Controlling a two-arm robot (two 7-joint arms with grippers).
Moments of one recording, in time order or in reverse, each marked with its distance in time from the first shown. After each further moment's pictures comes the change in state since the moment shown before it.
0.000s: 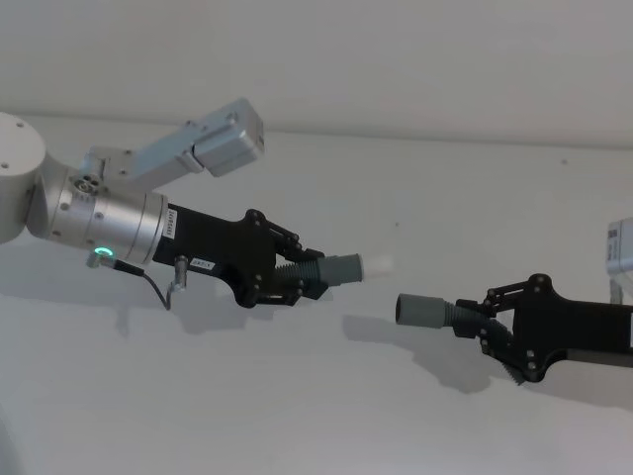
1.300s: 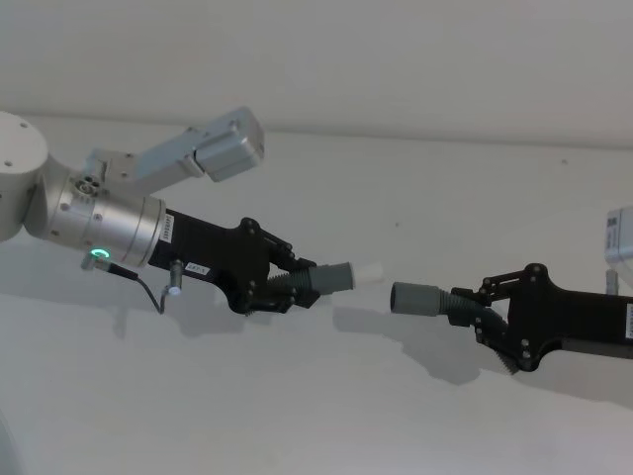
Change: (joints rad) left arm -0.032 0.019 0.045 0.022 -0.011 0.023 -0.009; right arm 0.022 0.001 -0.023 0.001 0.026 -0.005 -0.025
